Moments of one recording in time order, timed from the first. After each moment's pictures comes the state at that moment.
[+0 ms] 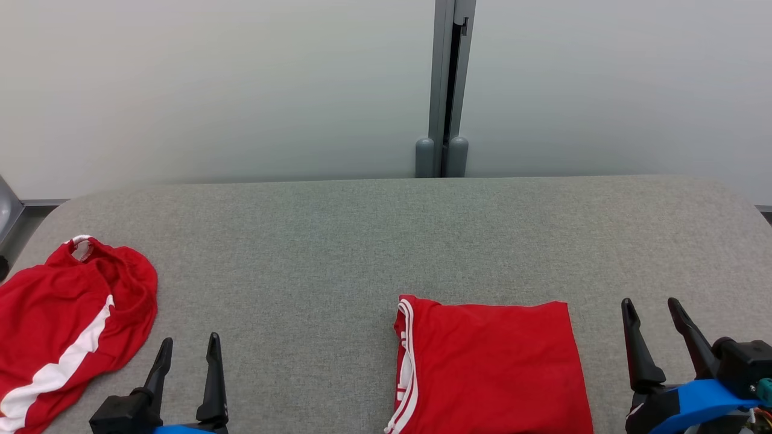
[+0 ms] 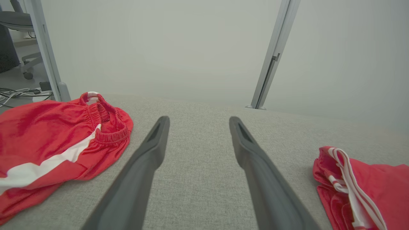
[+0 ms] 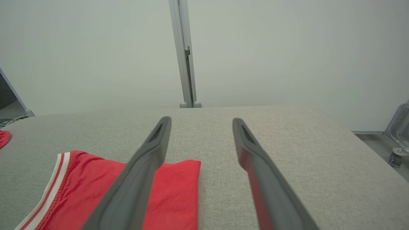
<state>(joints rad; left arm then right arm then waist) 0.06 0.31 -0.31 0.18 -0.52 0.14 -0.26 0.05 -0.05 -0.12 0.03 0.15 0.13 -0.02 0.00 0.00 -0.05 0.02</state>
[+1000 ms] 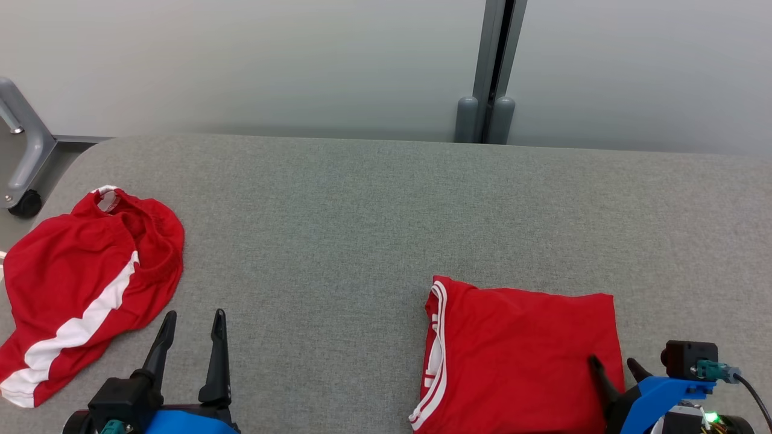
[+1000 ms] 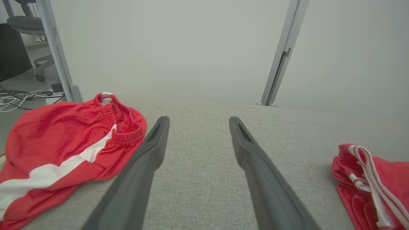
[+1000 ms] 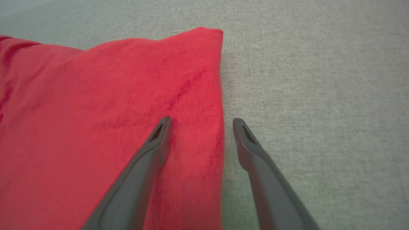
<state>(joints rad) 0.03 0.35 -0.33 0.10 -0.49 0.14 -0.25 -0.08 -0.05 -0.14 0.40 0.19 0.13 0.21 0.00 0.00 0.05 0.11</state>
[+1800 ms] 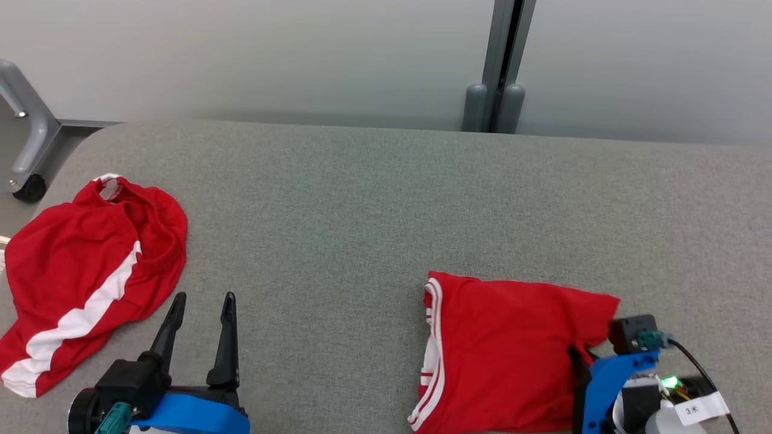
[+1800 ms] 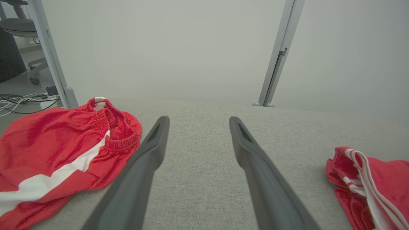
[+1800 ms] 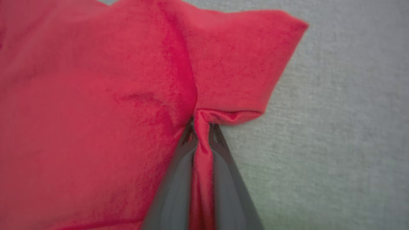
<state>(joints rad) -0.01 0.35 -0.35 0.10 -0.49 0.12 -0.24 -0.17 -0.08 0.01 0.52 0.13 0.13 0.26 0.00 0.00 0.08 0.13</state>
